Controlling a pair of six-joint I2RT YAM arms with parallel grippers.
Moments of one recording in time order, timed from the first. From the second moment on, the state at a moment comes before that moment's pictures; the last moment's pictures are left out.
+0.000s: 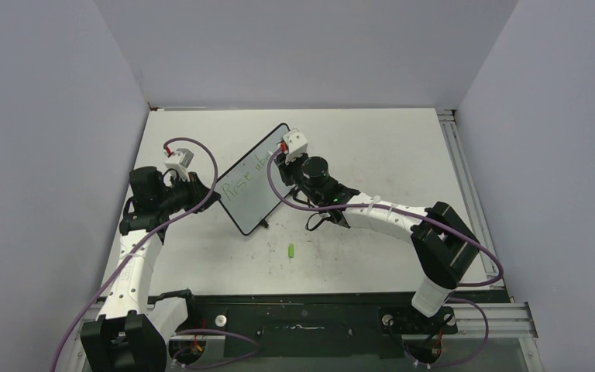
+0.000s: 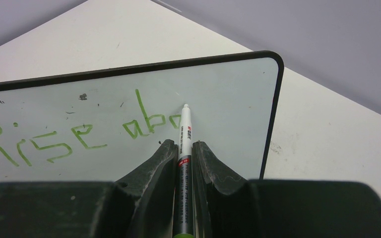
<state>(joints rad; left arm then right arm) 0.13 0.99 0.74 -0.33 0.71 -0.12 0.85 1.69 1.09 0.48 0.21 -0.04</state>
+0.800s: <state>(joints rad) 0.13 0.99 0.74 -0.33 0.71 -0.12 0.84 1.69 1.05 0.47 0.22 -0.04</state>
